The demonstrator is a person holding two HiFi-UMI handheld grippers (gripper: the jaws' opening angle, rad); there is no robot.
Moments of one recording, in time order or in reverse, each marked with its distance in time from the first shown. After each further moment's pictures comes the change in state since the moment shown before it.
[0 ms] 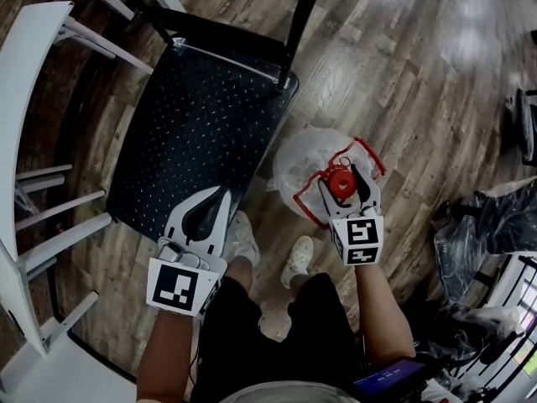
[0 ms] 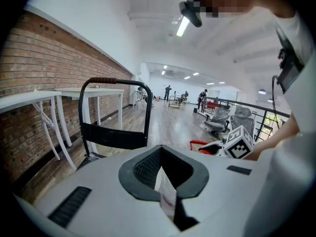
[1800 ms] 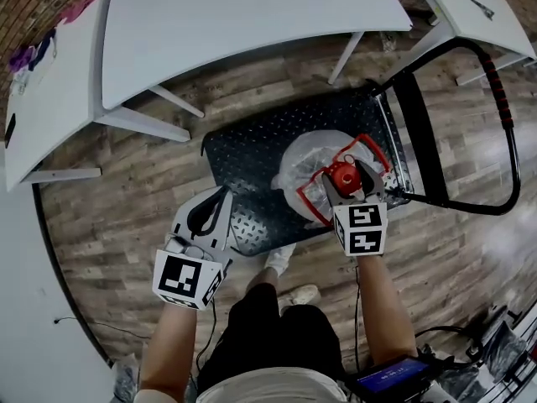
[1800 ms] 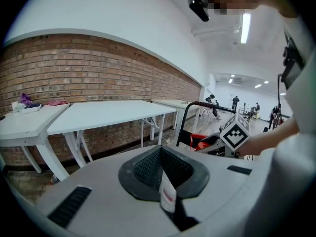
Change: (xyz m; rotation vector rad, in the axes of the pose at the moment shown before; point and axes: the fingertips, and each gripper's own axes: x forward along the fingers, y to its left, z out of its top) left arm -0.330 0.256 -0.038 -0.340 -0.093 0.735; right arm 0.122 0.414 0.237 -0.479 0.048 0.591
